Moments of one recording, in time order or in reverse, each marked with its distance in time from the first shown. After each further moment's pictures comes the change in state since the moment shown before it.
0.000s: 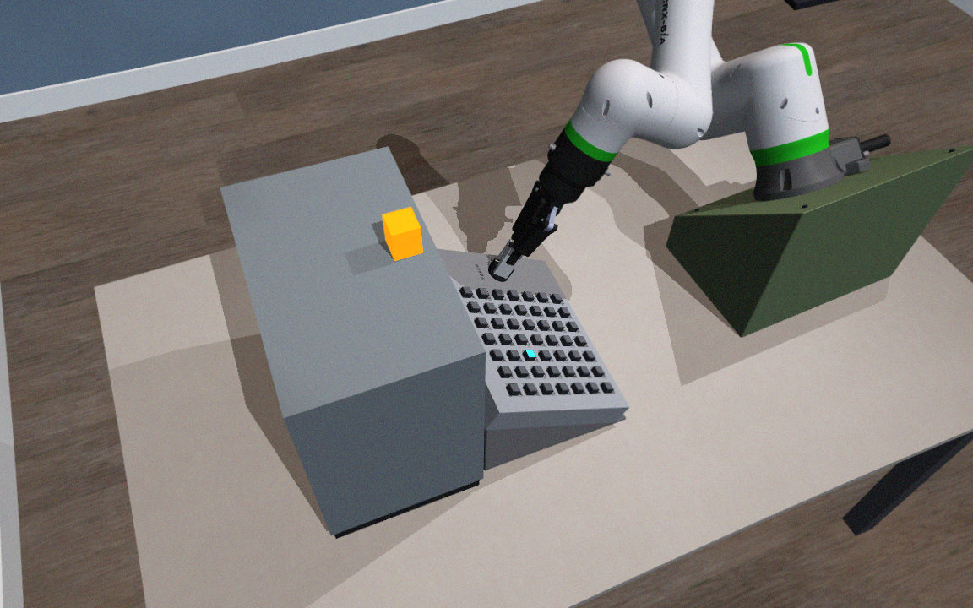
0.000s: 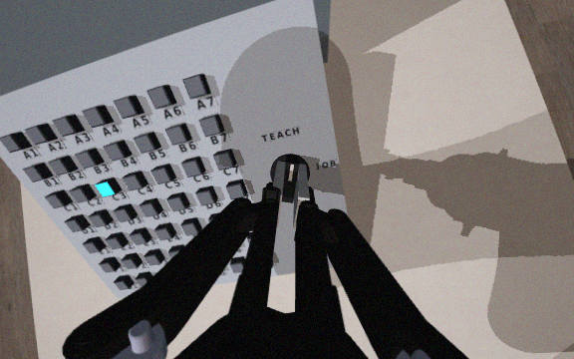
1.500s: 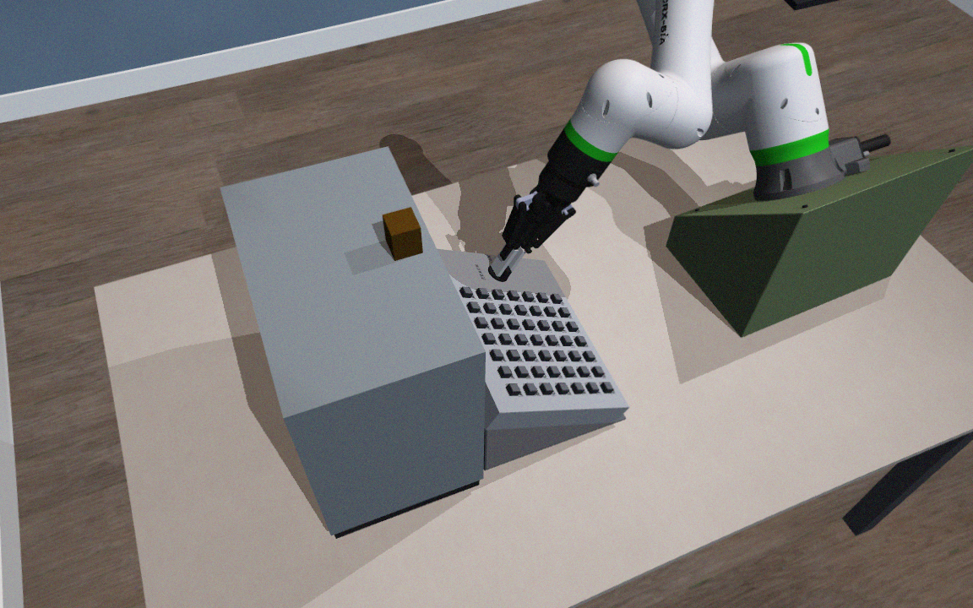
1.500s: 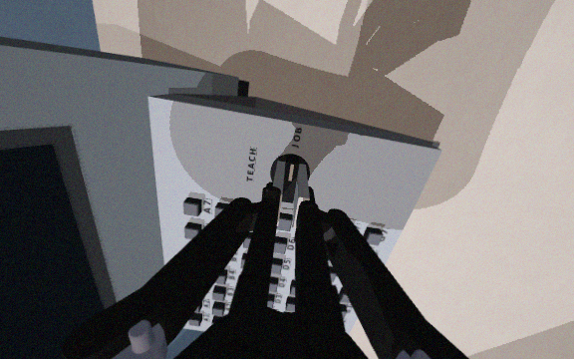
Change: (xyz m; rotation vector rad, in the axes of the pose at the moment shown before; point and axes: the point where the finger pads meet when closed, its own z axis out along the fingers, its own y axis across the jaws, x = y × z) arm 0.000 0.000 0.000 0.000 0.000 1.154
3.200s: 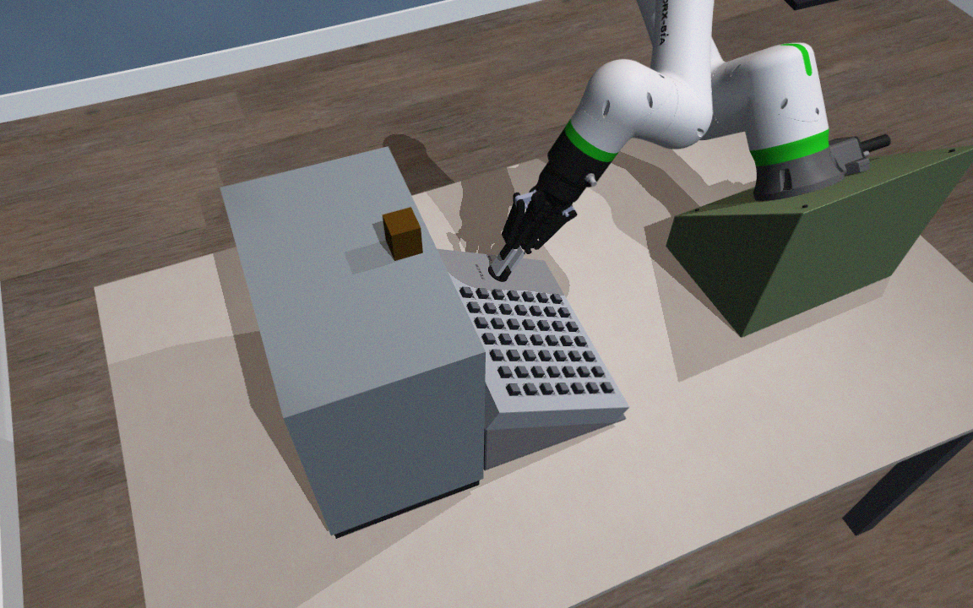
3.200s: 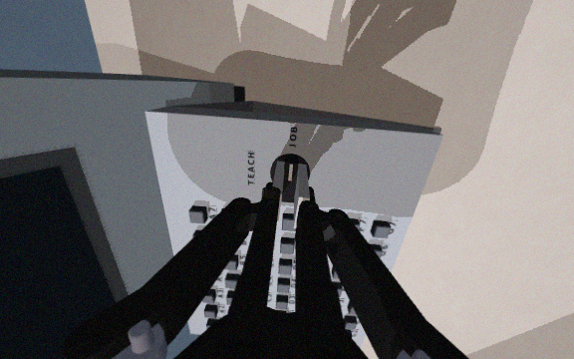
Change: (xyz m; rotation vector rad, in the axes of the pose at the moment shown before) arm 0.000 0.000 0.000 0.001 0.001 0.099
